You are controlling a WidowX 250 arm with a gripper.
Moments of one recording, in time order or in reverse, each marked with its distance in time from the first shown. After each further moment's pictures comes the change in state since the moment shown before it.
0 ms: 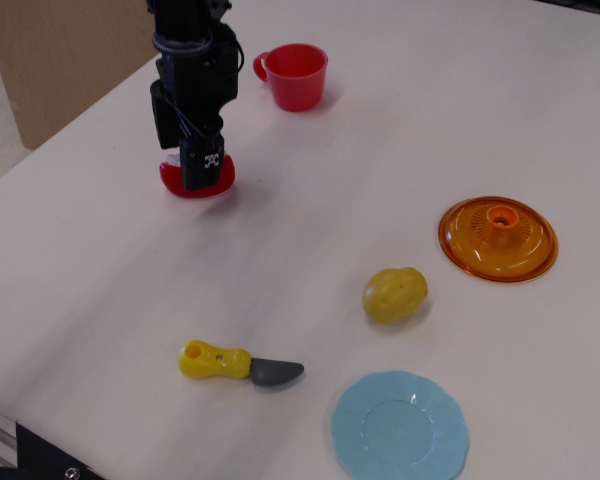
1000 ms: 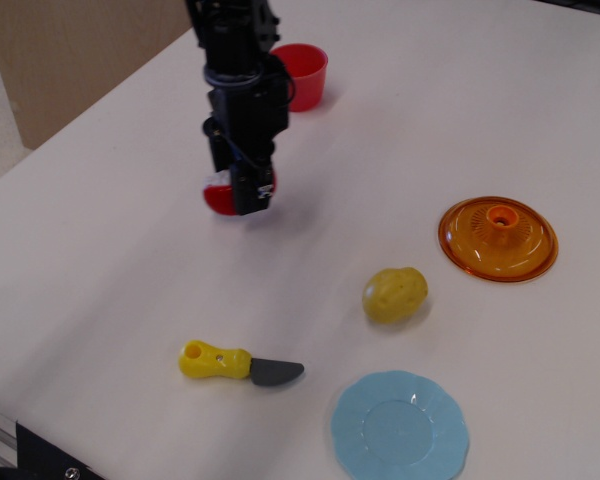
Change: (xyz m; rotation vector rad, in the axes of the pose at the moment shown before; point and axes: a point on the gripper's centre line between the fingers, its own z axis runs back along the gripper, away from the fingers) arm 0.034 -0.047 0.006 -0.039 -0.085 -0.063
